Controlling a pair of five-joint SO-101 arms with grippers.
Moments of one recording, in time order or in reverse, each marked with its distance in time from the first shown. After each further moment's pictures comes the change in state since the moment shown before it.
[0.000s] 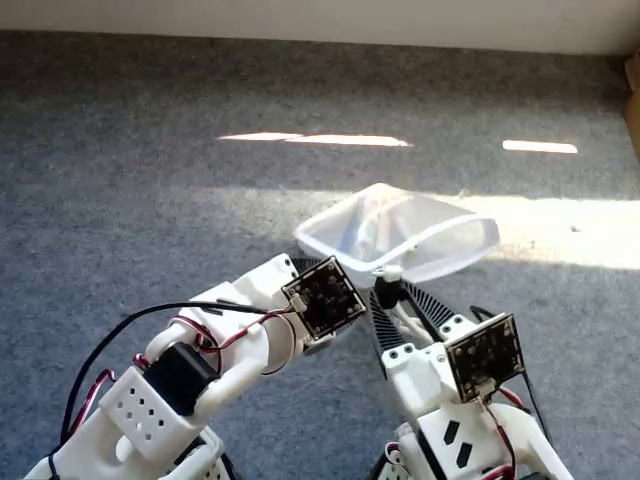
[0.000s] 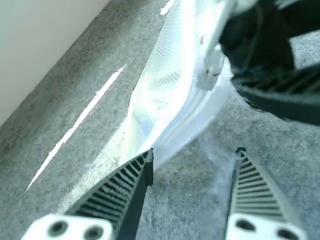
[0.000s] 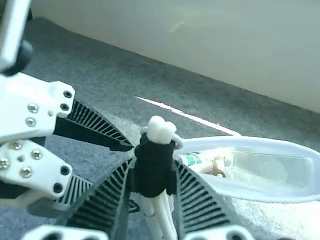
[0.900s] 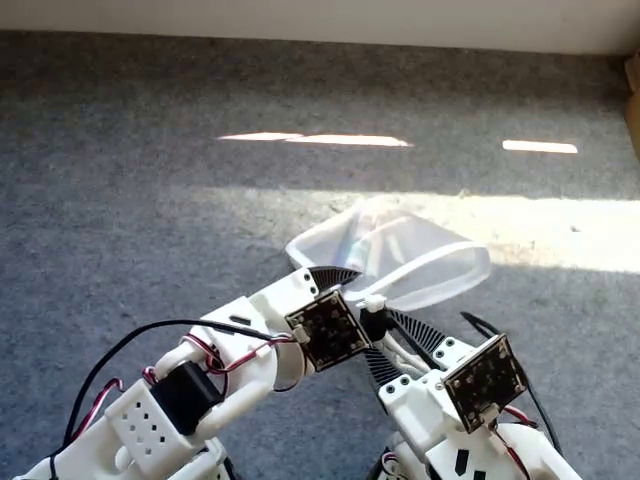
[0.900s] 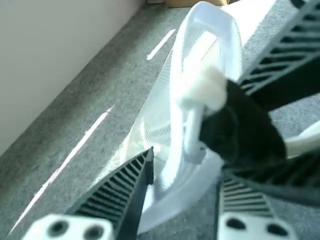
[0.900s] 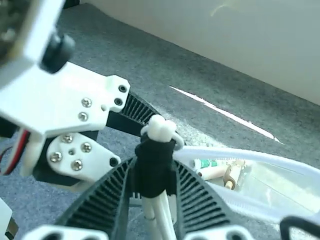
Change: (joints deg) left arm 6.6 -5.2 6.9 -10.4 1.8; right arm -9.1 -0.1 -5.2 7.6 0.1
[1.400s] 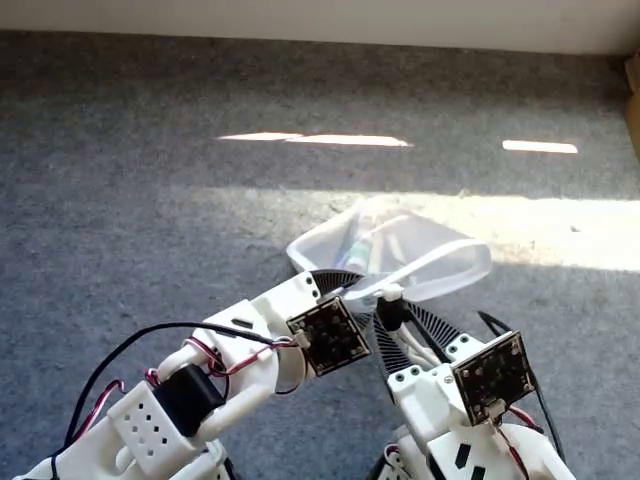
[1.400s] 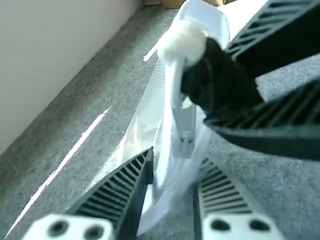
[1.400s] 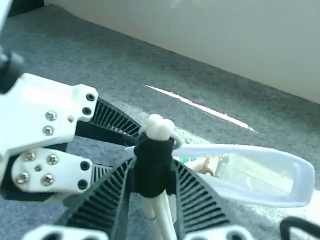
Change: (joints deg) left arm 0.4 -0.5 2.0 -1.4 0.0; right arm 7.0 0.0 0.0 0.0 0.1
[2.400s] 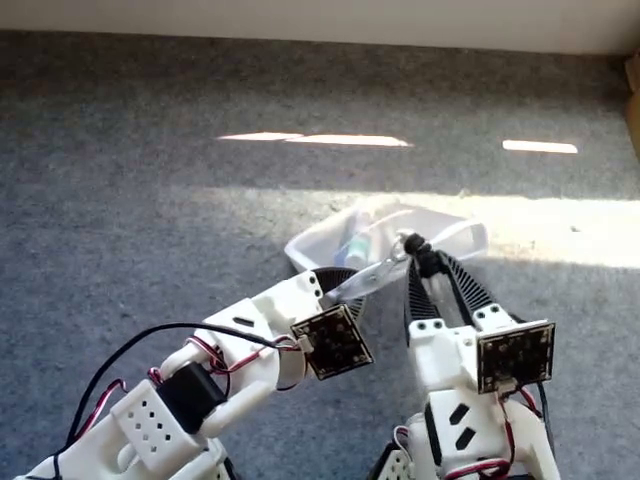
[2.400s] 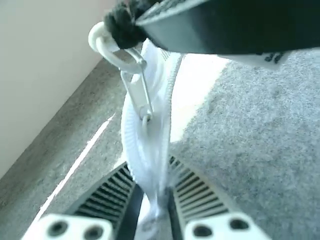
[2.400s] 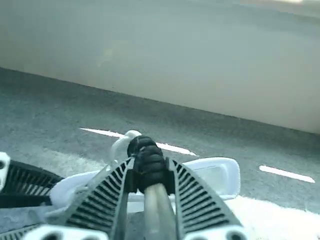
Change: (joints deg) left arm -0.6 0.2 1.7 -2.0 -4.4; right arm 20.3 0.0 9.6 -17.8 -0.1
